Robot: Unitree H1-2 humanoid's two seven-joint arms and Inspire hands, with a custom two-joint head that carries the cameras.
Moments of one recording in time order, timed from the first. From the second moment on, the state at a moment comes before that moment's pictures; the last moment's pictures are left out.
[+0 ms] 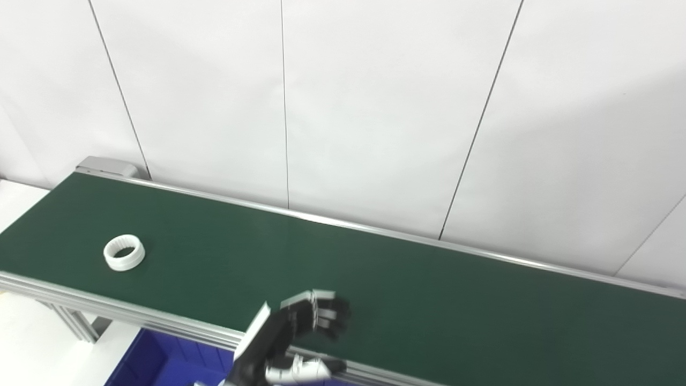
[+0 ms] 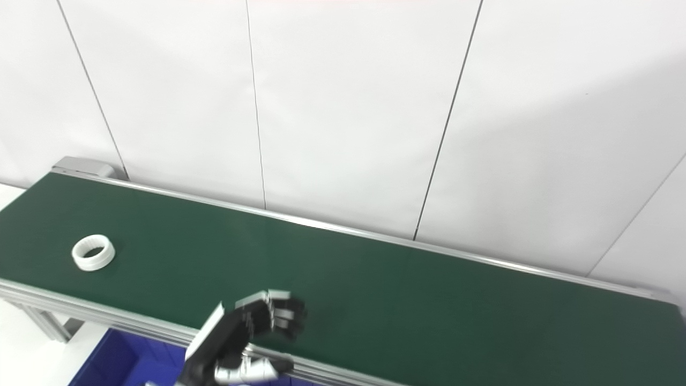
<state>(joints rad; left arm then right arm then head) 0.14 0.06 -0.14 -0.18 -0.03 -0.23 -0.19 0.35 -0.04 0.11 0.13 -0.02 -0.42 0.03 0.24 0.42</state>
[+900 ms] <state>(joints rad) -0.17 0.22 -0.10 -0.16 0.40 -0.06 -0.15 0.32 -0.04 0.11 0.17 -0.01 -0.42 0.02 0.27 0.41</state>
